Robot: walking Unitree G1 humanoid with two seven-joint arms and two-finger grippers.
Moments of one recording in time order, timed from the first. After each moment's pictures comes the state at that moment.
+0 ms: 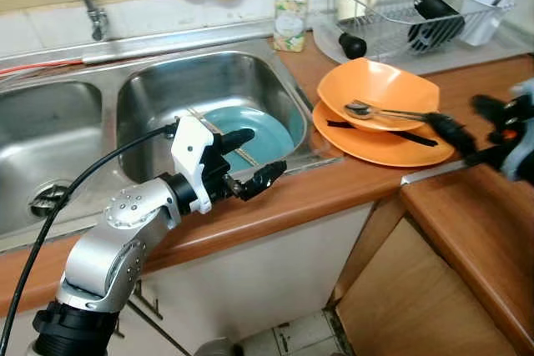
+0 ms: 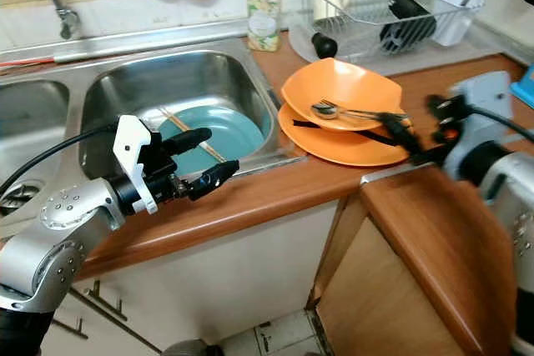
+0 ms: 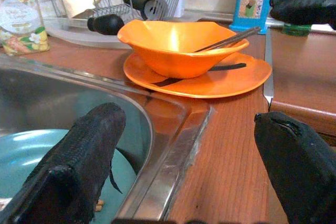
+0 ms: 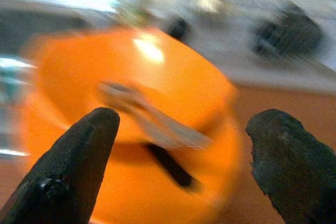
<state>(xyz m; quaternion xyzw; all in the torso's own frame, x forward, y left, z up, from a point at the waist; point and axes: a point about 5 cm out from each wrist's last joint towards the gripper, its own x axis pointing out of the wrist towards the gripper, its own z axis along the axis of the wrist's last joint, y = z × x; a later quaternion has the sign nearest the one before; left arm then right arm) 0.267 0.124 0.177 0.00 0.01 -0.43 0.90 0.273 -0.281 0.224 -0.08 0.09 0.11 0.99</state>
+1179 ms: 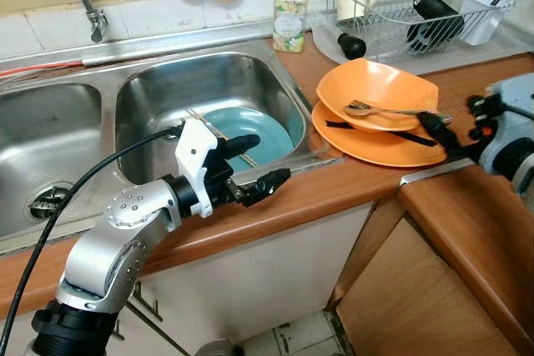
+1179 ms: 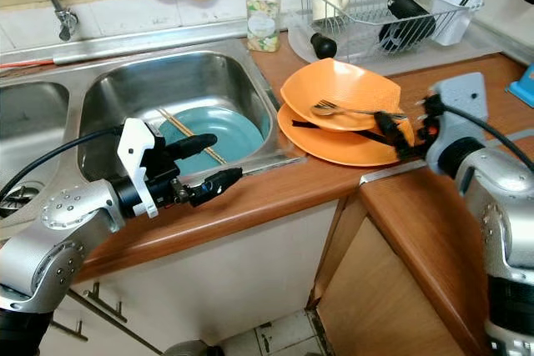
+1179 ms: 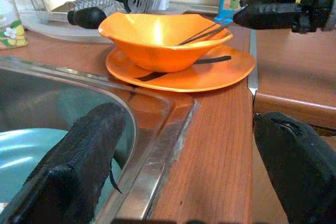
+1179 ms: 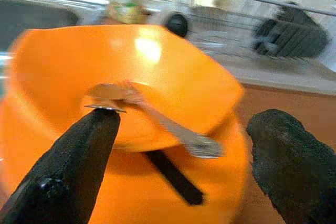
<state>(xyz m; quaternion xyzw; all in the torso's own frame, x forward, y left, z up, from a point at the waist) 0.264 0.121 0.176 0.00 0.02 -0.45 0.89 0.286 -0.255 0.214 -0.10 0.07 0.13 0.98</state>
